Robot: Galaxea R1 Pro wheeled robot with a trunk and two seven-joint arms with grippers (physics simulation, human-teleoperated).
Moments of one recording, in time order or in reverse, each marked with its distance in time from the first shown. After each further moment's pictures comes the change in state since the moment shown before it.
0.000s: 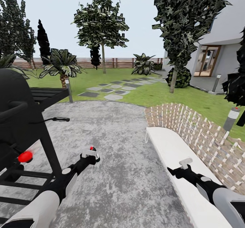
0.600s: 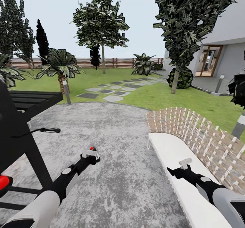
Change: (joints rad) left arm 0.000 -0.003 -0.001 0.002 0.001 0.001 0.002; right arm 0.000 0.002 0.001 0.003 0.001 -0.002 0.000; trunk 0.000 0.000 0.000
